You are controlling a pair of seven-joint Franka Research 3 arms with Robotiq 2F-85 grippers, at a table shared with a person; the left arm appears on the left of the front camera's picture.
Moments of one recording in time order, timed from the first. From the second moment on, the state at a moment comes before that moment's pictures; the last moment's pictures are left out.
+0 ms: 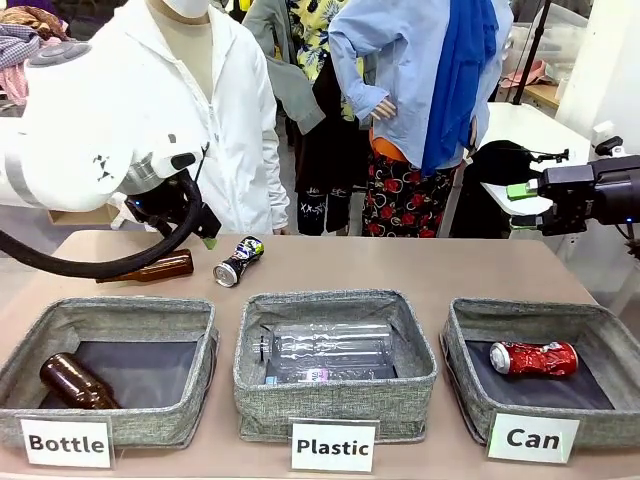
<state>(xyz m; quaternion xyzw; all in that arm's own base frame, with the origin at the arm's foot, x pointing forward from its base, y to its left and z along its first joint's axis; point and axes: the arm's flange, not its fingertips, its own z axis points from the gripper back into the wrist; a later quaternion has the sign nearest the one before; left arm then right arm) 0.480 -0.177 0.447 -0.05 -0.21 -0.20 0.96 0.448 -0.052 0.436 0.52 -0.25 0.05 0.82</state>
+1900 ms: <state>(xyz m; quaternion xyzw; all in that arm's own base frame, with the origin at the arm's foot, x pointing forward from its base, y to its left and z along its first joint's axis) 0.157 0.299 0.398 -0.51 -0.43 0.15 0.73 0.448 -0.053 0.436 0.52 -0.25 0.05 0.82</state>
